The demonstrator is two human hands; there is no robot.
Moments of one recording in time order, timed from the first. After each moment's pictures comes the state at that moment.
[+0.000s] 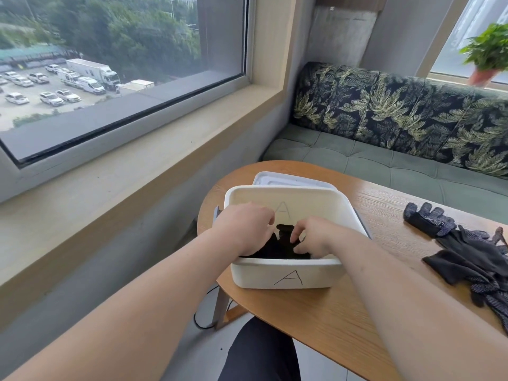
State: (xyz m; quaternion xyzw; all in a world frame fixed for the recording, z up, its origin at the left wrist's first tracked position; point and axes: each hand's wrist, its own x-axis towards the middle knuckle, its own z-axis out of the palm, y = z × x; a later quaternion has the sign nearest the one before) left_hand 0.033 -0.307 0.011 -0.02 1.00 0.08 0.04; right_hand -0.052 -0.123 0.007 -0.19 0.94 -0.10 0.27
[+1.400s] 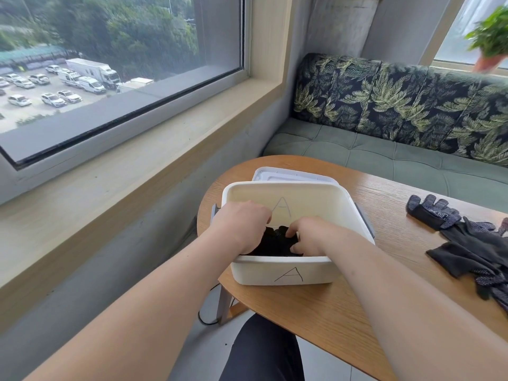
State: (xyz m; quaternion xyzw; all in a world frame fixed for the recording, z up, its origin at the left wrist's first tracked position) left_hand 0.029 -0.307 0.004 -0.02 1.00 -0.01 0.04; right_hand -0.051 -0.133 -0.004 -0.25 0.93 0.00 0.26
